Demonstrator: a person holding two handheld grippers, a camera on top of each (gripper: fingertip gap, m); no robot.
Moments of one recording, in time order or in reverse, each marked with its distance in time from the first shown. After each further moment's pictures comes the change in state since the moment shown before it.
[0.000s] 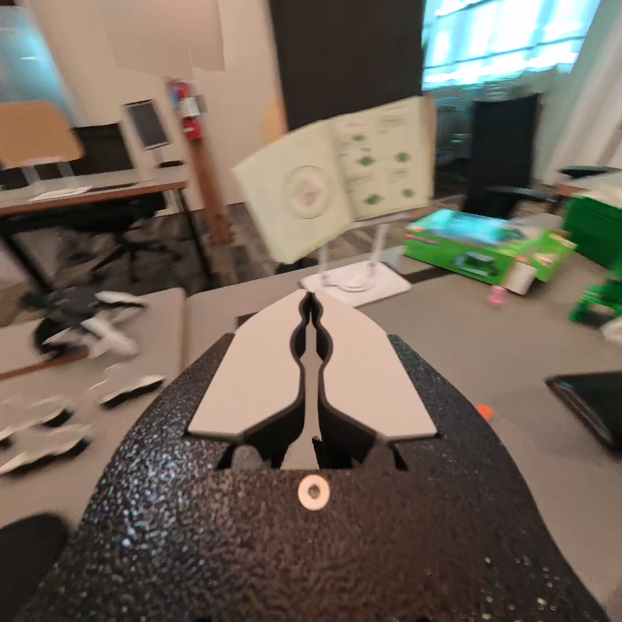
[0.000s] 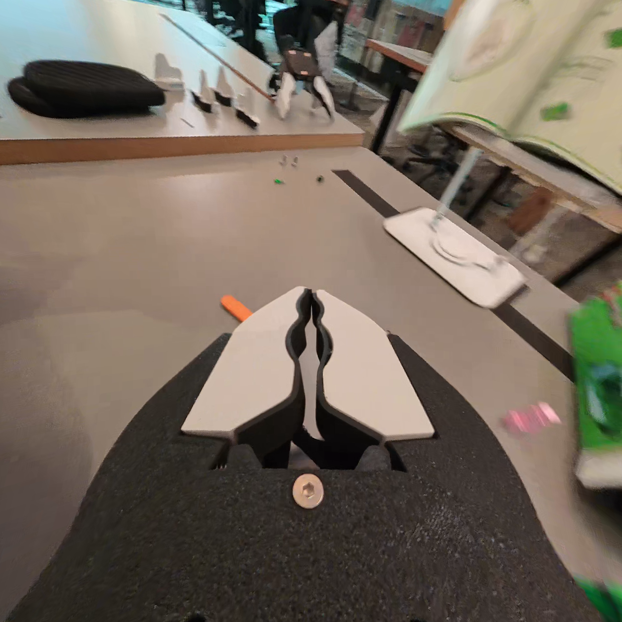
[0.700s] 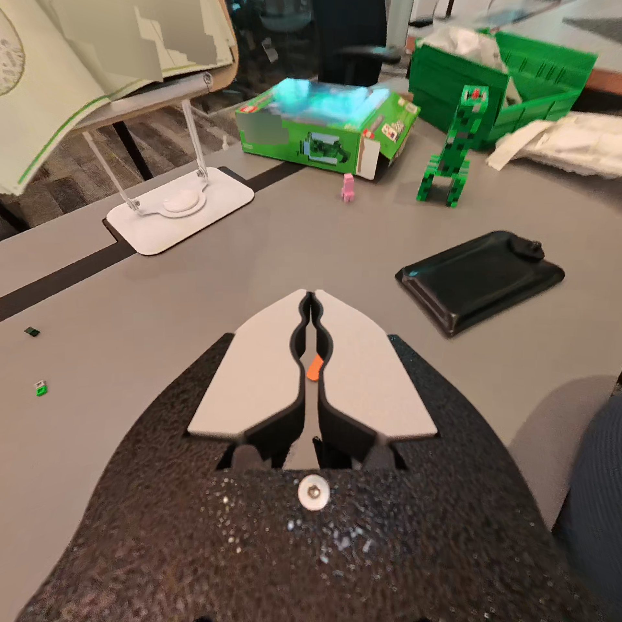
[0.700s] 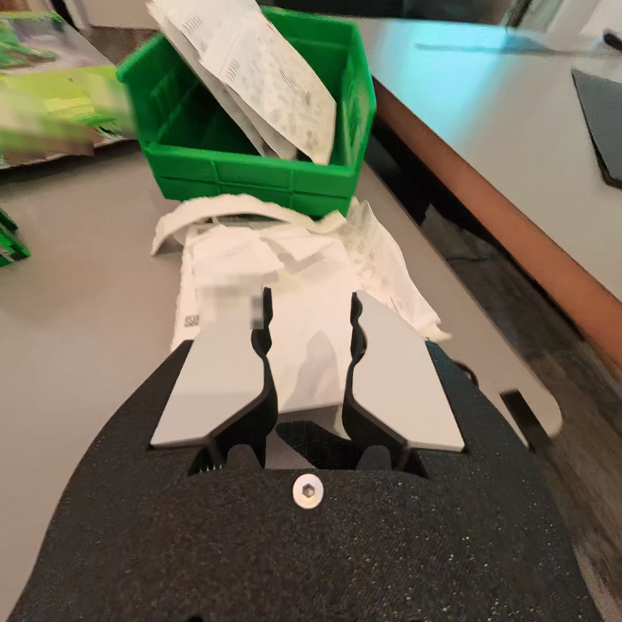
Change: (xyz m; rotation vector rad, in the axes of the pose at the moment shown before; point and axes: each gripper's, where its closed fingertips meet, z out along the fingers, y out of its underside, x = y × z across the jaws) left arm 0.180 0.091 0.037 -0.292 0.405 0.060; right arm 0.223 0.238 -0.444 -0.279 1.123 0.533
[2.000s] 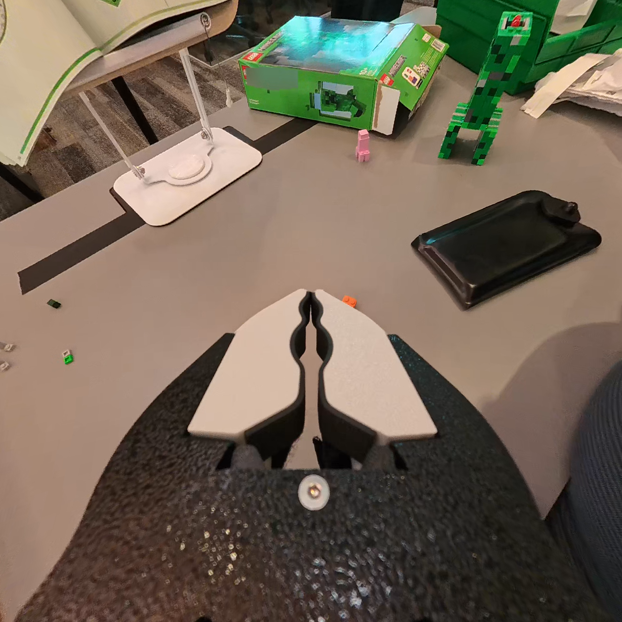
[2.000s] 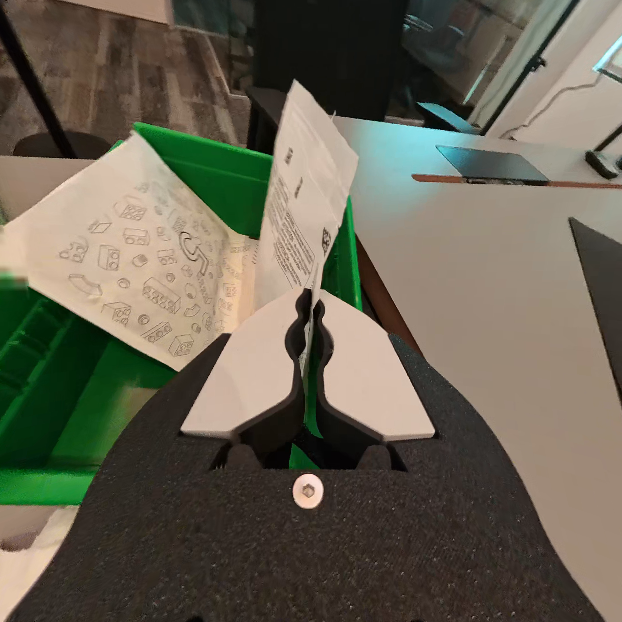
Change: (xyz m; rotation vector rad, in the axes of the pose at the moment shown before) left arm -0.005 0.015 -0.004 -0.116 -0.040 0.031; right arm 0.022 -0.152 0.214 -0.004 0.064 -0.129
